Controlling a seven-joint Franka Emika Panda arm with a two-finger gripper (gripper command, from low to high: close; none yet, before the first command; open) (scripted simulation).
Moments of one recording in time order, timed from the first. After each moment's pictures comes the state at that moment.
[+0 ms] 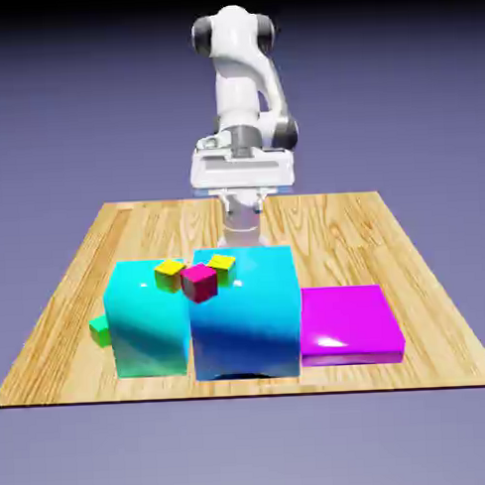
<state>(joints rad) 0.02 -0.59 -0.04 -2.79 -0.01 3.02 0.70</state>
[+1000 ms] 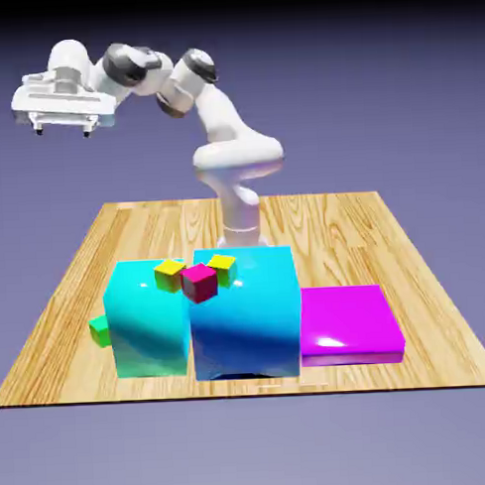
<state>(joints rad) 0.35 -1.22 -1.13 -2.39 -0.21 2.50 -0.26</state>
